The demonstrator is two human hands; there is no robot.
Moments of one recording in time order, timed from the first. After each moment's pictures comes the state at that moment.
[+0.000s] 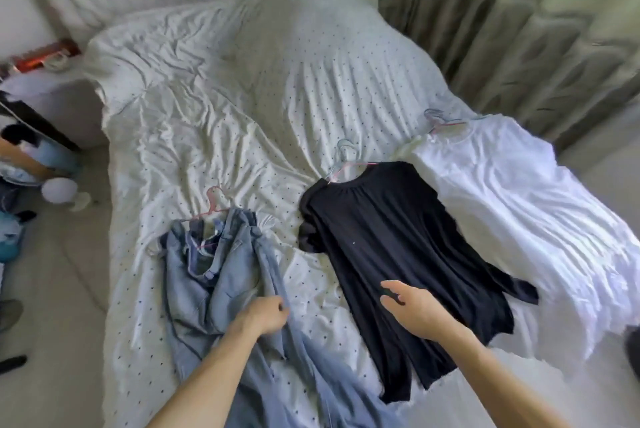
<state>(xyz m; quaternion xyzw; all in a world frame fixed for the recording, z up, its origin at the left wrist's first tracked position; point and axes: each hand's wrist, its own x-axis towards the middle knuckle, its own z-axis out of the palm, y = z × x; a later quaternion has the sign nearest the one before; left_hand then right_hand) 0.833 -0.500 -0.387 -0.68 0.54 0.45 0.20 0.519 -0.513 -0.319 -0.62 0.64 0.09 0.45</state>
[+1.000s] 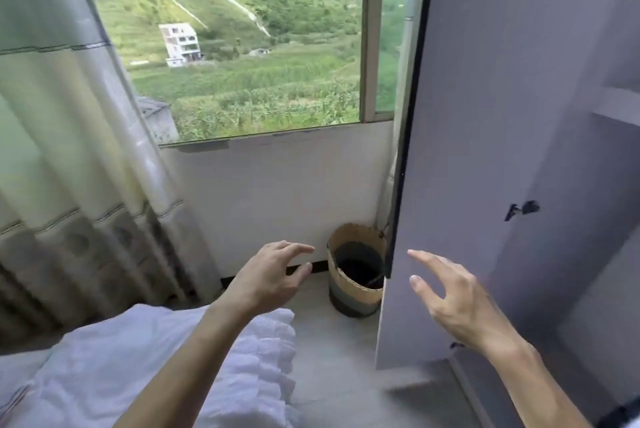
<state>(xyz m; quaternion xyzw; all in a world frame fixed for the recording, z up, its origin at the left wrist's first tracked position) 0.051 -0.466 -0.059 -0.05 0.97 0.22 -0.06 -0.013 -0.155 -0.072 -0.22 0.92 -0.33 -0.01</state>
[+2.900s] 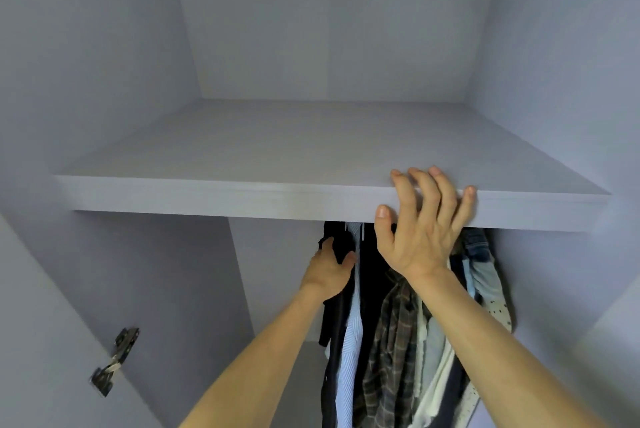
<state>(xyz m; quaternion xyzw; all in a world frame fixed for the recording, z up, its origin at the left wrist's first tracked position) -0.287 0.252 -0.105 0.43 0.79 0.35 0.24 -0.144 0.314 -0.019 0.34 0.71 0.28 -0.55</state>
